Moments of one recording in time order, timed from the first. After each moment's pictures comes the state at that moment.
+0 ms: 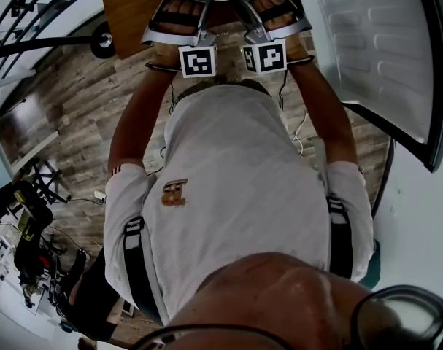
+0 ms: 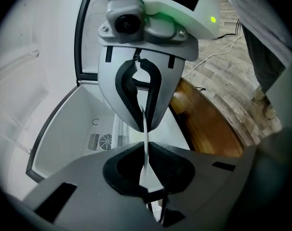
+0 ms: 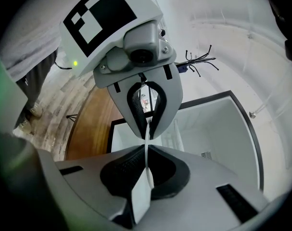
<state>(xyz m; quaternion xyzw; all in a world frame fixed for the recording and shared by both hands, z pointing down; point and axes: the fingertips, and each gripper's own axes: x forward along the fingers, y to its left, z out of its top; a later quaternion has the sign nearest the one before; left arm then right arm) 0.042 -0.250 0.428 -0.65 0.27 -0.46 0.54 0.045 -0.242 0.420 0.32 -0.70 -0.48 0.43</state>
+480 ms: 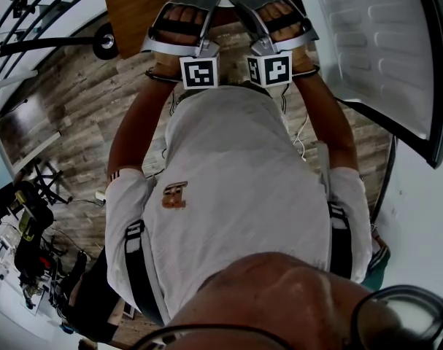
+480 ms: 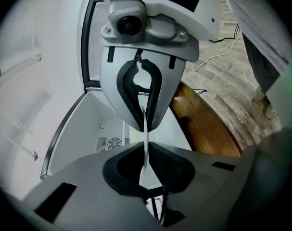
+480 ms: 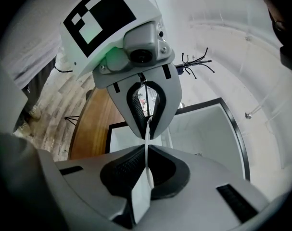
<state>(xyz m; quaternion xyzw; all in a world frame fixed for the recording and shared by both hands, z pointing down) 0.038 -0.225 0.397 -0.64 0.27 -0.45 0.56 0.040 -0.216 0.390 0.33 -0.69 -0.49 0.42</state>
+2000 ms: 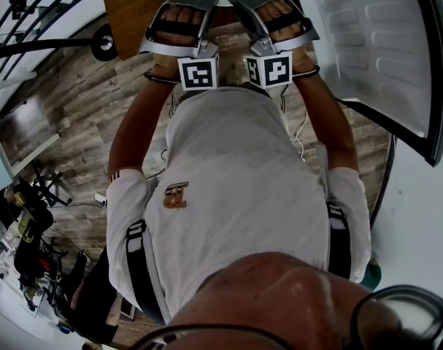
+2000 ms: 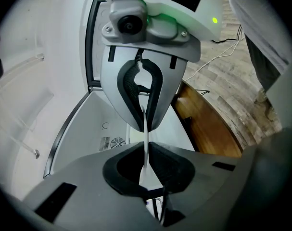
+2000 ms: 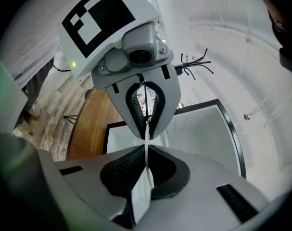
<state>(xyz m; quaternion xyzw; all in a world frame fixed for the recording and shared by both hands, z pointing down) 0.039 -0.225 0.381 -0.65 0.29 -0.44 0.55 0.041 -0.216 0.375 0.34 -0.68 -0.49 0.42</state>
